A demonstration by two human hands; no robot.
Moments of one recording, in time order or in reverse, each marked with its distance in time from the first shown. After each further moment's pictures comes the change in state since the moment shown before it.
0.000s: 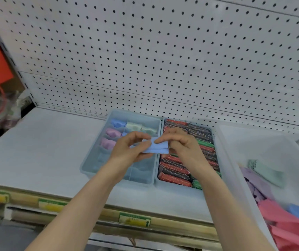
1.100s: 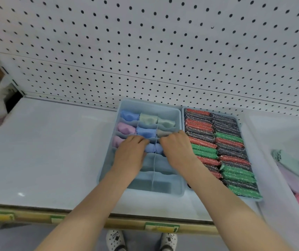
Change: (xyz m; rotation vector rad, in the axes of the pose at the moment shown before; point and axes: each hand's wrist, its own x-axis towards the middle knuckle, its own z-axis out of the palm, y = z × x) left_hand 0.086 -0.076 -0.093 1.322 -0.081 0.410; right_hand 0.093 0.075 0.083 -1.696 -0.308 0.069
